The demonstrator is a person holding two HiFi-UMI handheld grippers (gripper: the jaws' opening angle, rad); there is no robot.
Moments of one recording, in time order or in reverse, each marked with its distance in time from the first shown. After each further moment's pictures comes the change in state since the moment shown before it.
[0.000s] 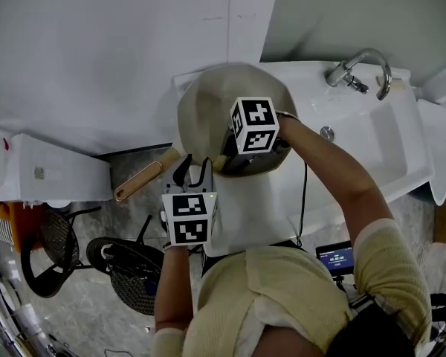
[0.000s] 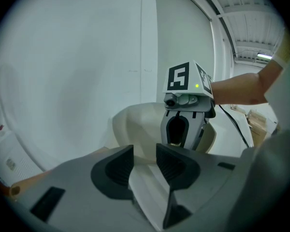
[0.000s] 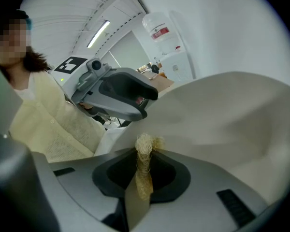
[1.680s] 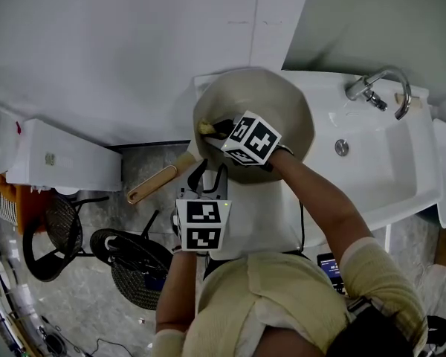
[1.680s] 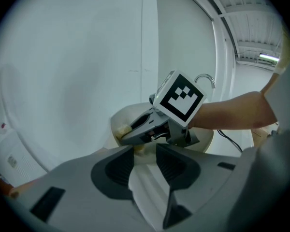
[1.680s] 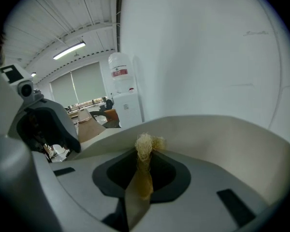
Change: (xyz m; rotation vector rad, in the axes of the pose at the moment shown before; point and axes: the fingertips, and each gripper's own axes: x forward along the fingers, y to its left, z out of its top) left arm -0.002 -0.004 -0.002 -0.015 0.003 0.014; right arm -0.029 -0.106 0.070 0.127 -0.460 -0.649
